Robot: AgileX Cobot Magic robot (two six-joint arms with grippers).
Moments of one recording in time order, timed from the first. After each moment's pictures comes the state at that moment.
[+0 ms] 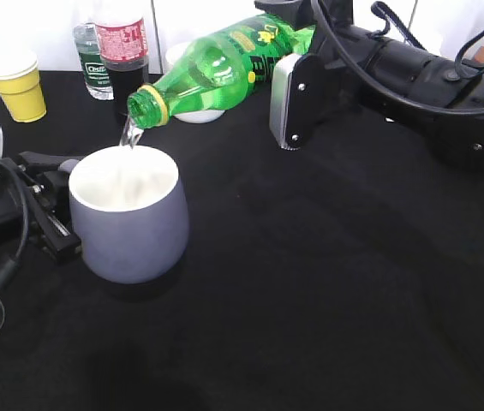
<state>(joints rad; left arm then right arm) -0.26 1.53 -0.35 0.62 -0.97 -0.19 0.46 1.81 -0.95 -0.41 -0.87 -1.25</state>
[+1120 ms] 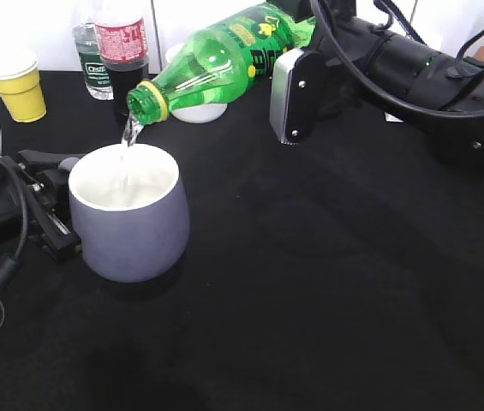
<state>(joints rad) -0.26 1.53 -0.35 0.62 -0.98 -0.19 0.46 1.81 -0.95 -0.39 -0.92 -1.30</state>
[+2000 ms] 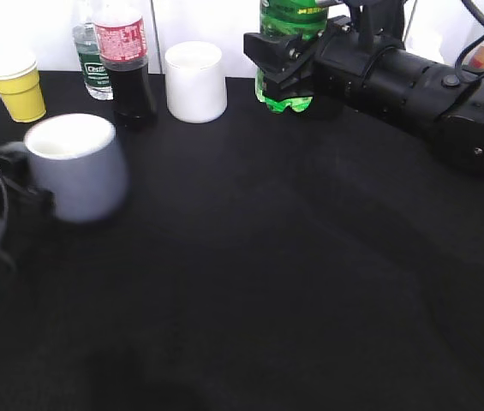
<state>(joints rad) -0.16 1.77 -0.39 0.11 -1.10 0.02 0.47 1.81 -0.93 -0.41 -0.84 0.30</state>
